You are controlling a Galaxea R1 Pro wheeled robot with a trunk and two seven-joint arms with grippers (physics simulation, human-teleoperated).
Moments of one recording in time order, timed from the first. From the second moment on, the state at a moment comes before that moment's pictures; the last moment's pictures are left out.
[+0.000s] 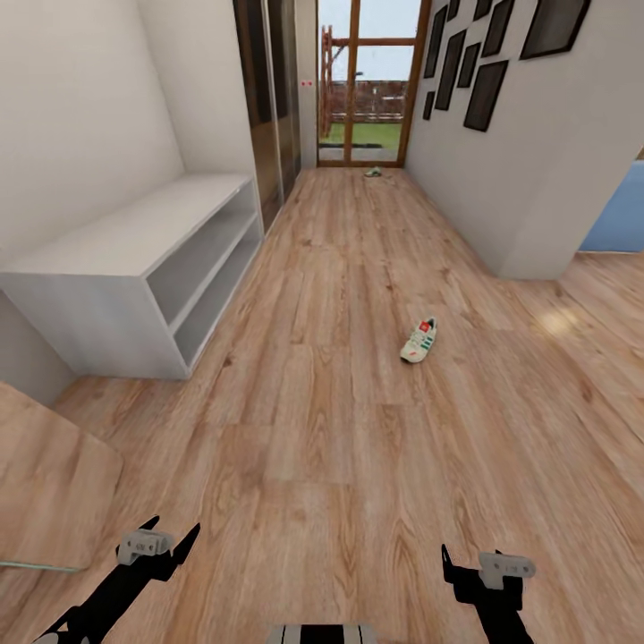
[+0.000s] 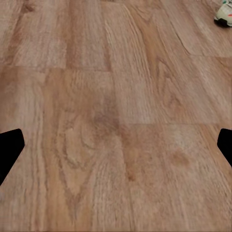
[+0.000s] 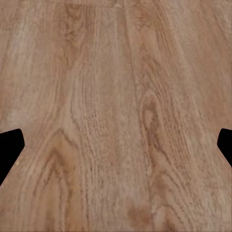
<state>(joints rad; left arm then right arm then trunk) -0.09 0.03 0.43 -1.16 -0.04 -0.10 -0.66 -0.01 -0.25 0.35 -1.23 -0.32 -0.07 -0.41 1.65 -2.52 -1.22</state>
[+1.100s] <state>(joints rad) -0.10 0.03 0.43 -1.14 -0.03 -0.10 -0.60 -0.01 -0.25 0.35 -1.23 -0.32 -0.07 -0.41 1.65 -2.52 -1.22</state>
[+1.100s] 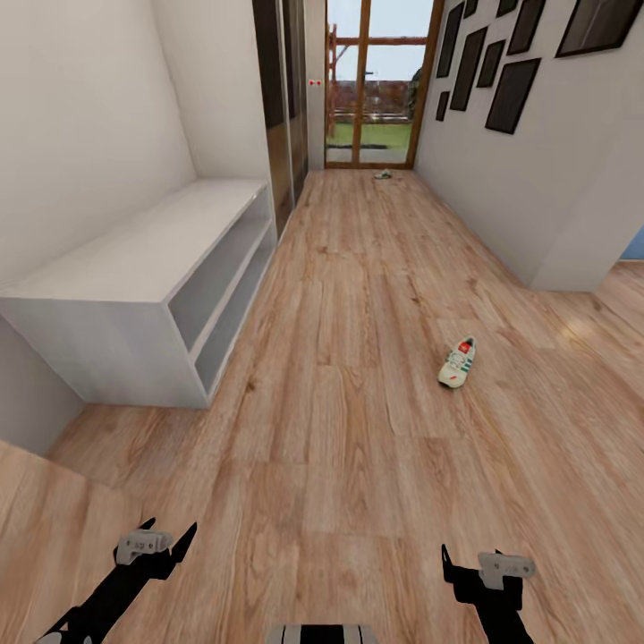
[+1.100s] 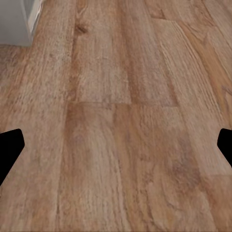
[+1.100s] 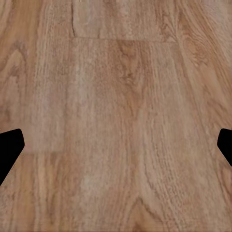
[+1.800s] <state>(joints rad) -0.10 0.03 0.41 -1.14 -0.04 -0.10 -0.60 -0.01 -0.25 0.35 -1.23 -0.32 -0.07 -0.41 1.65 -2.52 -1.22</state>
